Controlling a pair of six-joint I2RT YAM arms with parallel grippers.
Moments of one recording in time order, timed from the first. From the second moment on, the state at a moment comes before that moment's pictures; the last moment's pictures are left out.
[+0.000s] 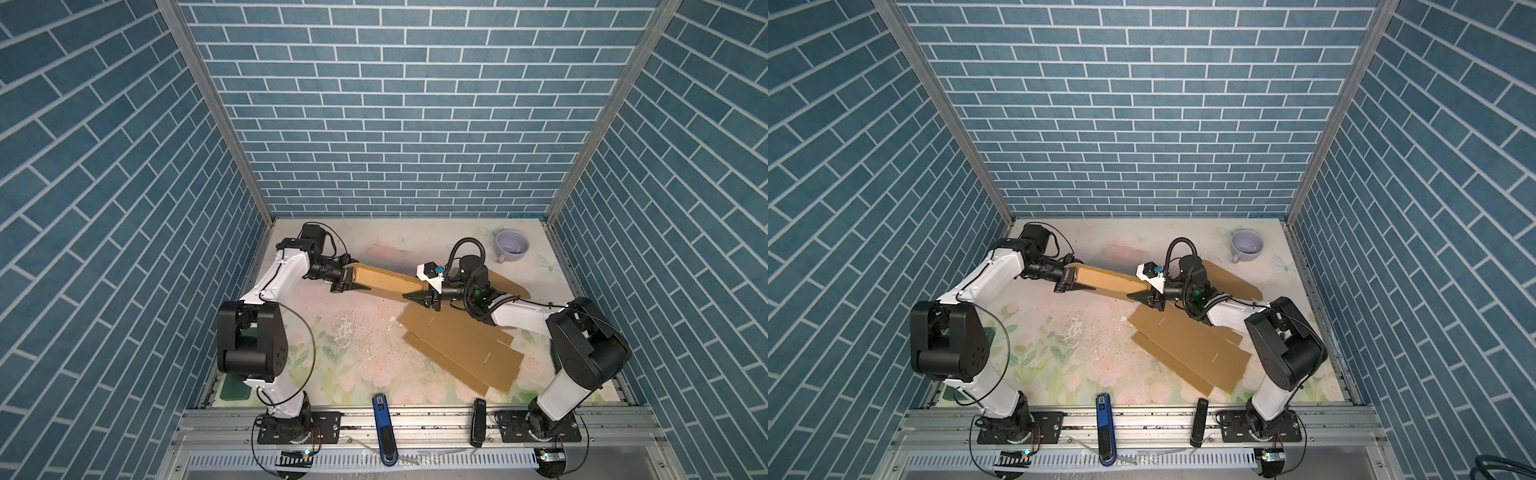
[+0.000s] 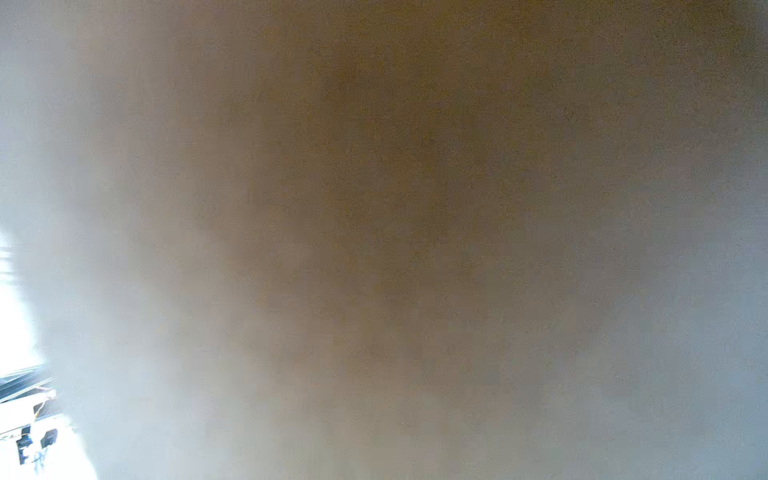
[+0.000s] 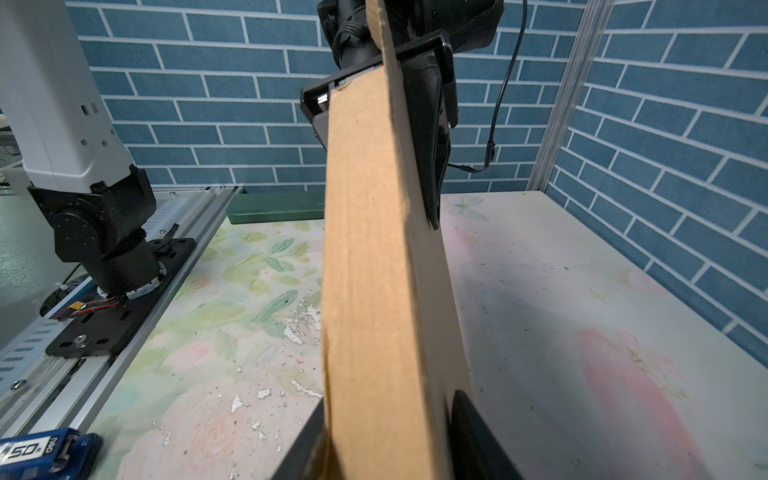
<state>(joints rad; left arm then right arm) -0.08 1.70 1.36 -1.01 1.04 -1.39 0.63 1.67 0.83 0.58 -0.88 -0.25</state>
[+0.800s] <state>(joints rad) 0.23 1.78 1.66 -1.25 0.86 -0.97 0.63 1.59 0.83 0.44 -0.82 -0.24</state>
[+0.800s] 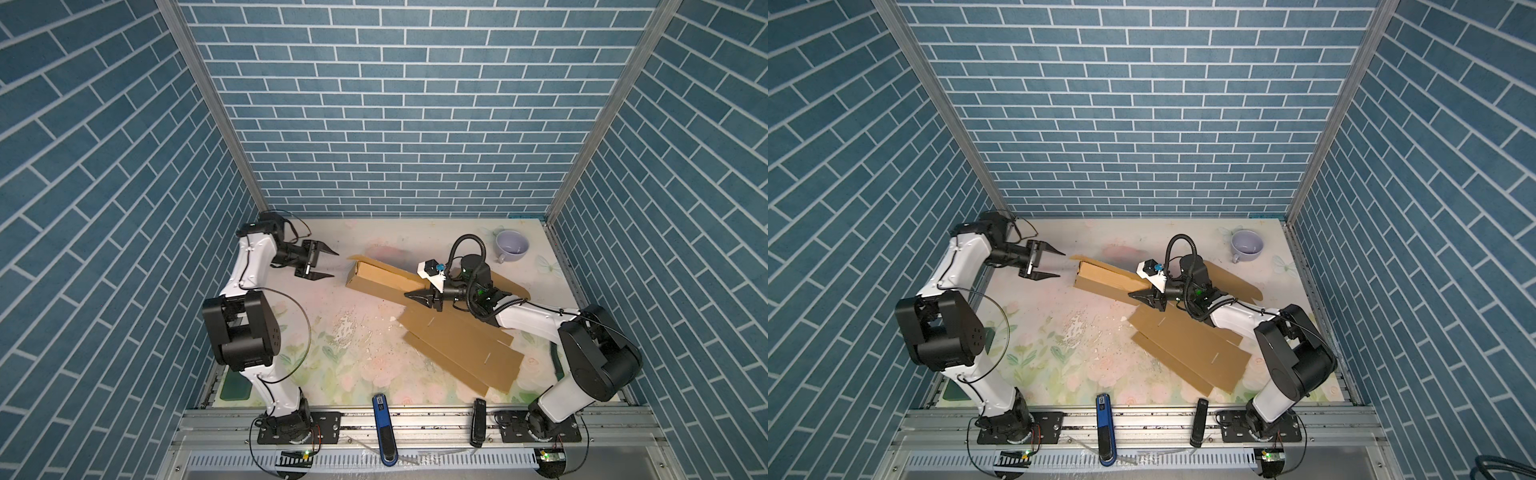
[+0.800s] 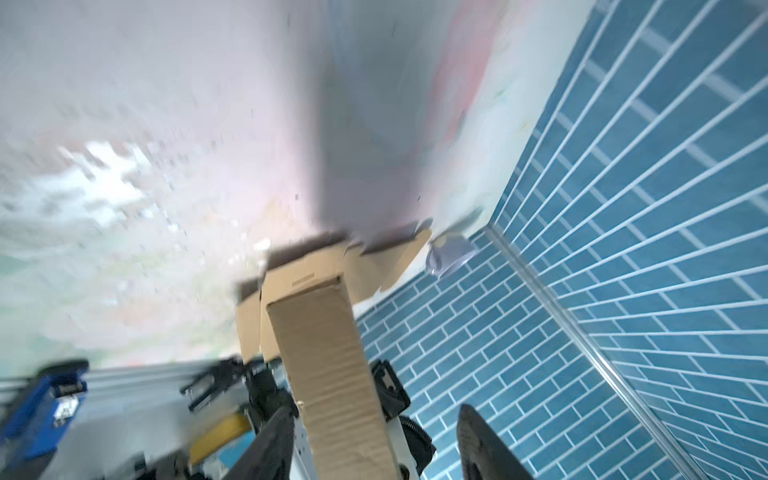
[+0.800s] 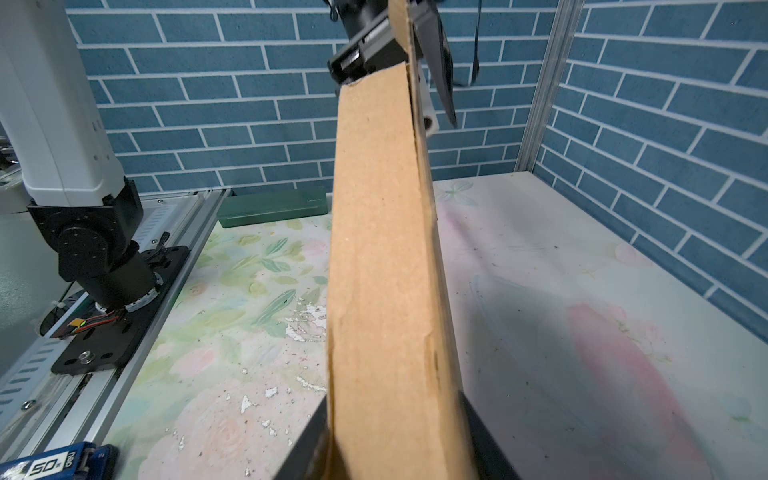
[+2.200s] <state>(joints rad) 0.22 0.90 0.92 -0.66 0.63 -0.16 0.83 1.70 1.24 -0.25 -0.63 -0.32</state>
